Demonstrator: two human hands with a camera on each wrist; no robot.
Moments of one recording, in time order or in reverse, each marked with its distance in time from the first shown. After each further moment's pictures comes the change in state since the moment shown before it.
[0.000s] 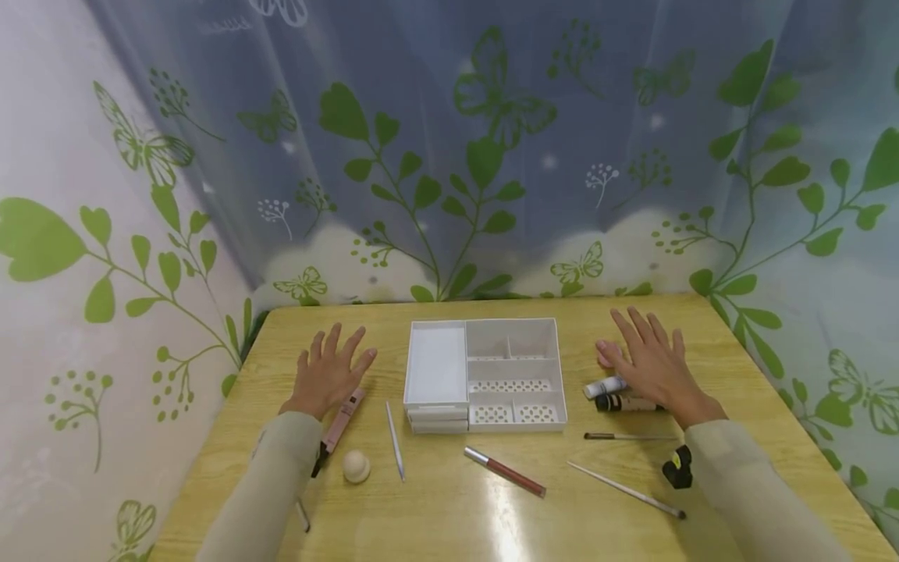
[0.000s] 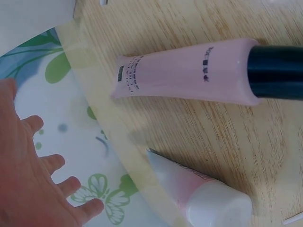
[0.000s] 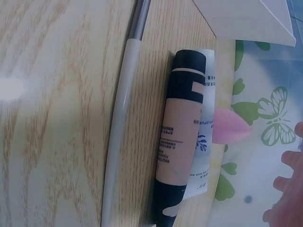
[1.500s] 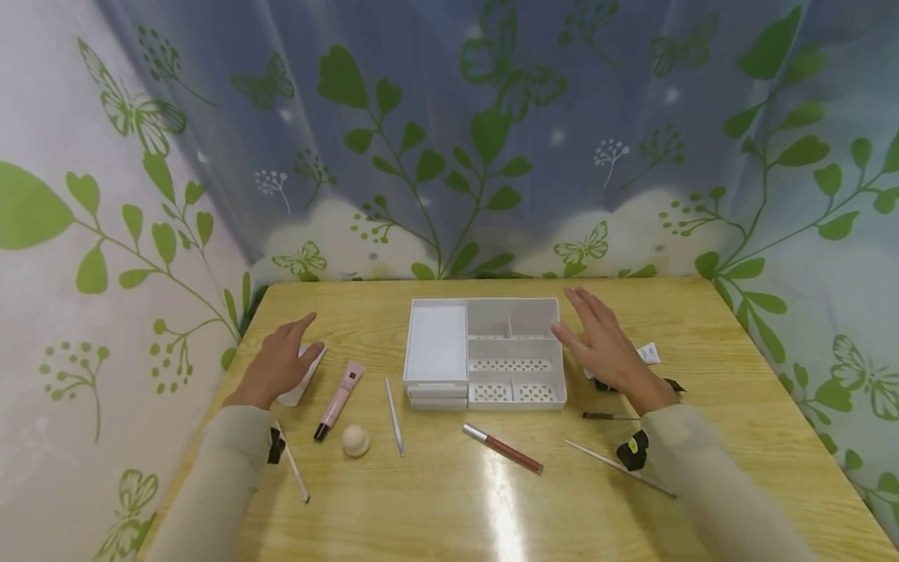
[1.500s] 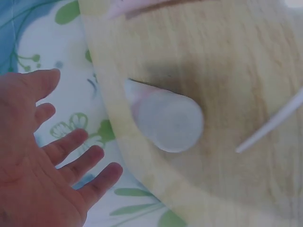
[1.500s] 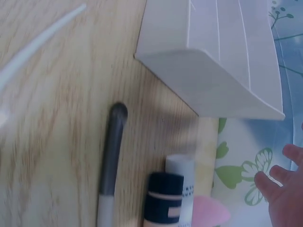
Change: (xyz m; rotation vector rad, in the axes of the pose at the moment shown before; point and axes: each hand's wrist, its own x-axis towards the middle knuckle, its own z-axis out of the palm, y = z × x) left_hand -0.032 -0.051 -0.037 -0.099 -0.038 -0.013; right_hand 0.018 -0.058 0.026 0.274 -0.012 -0.125
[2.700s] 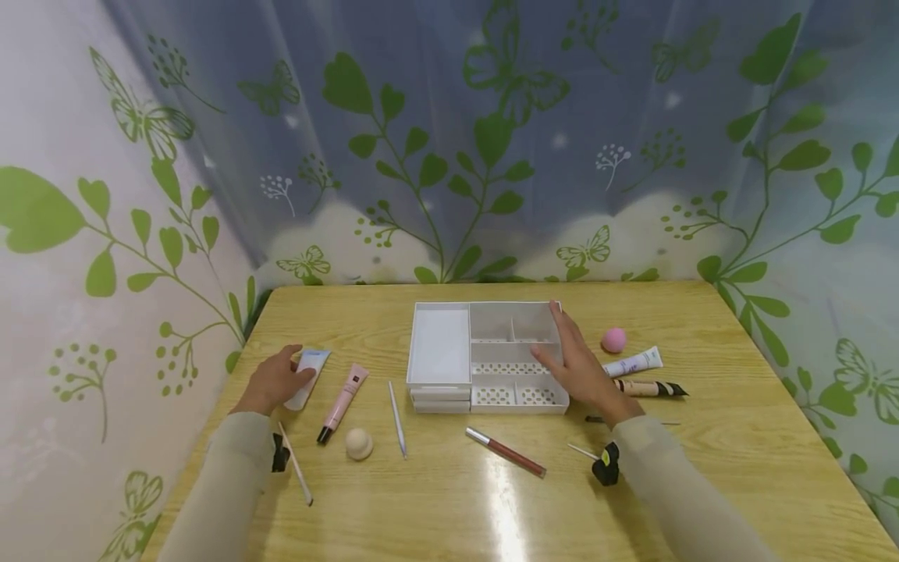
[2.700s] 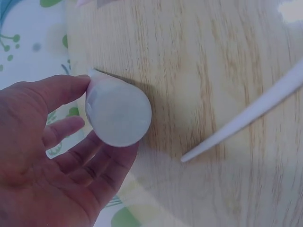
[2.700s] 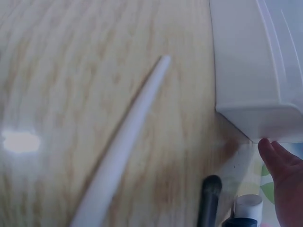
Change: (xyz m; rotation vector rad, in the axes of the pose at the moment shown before) left_hand -0.005 -0.027 0.012 -0.103 -0.113 -0.229; right_hand 0.004 0.003 0.059 0.189 -0.003 -0.009
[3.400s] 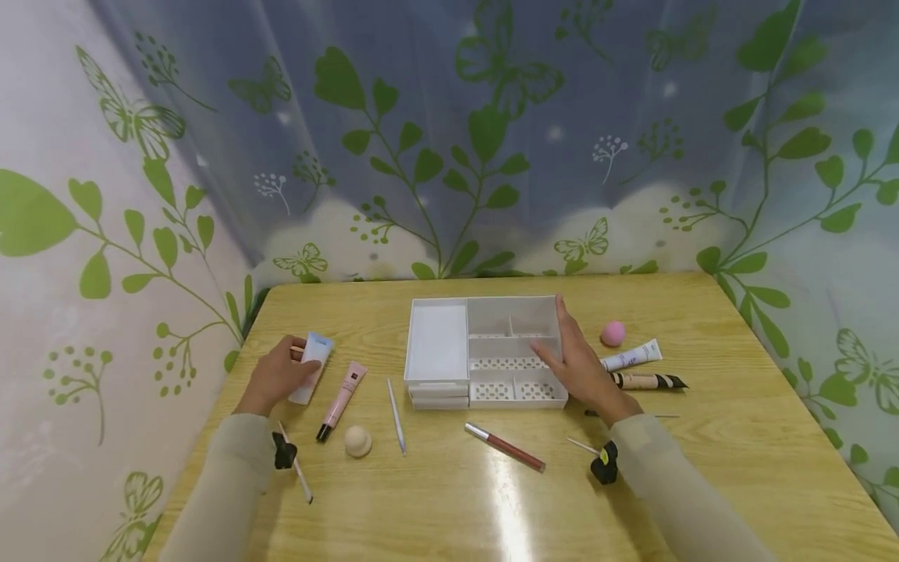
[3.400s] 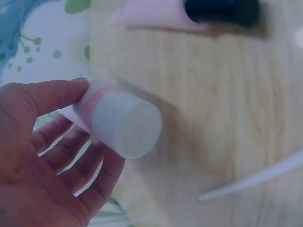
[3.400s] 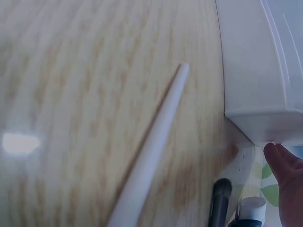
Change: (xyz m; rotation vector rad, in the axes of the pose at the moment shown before) left_hand -0.005 0.014 -0.002 -0.148 0.061 0.022; right_hand -0.004 -0.001 0.002 0.009 0.007 0.039
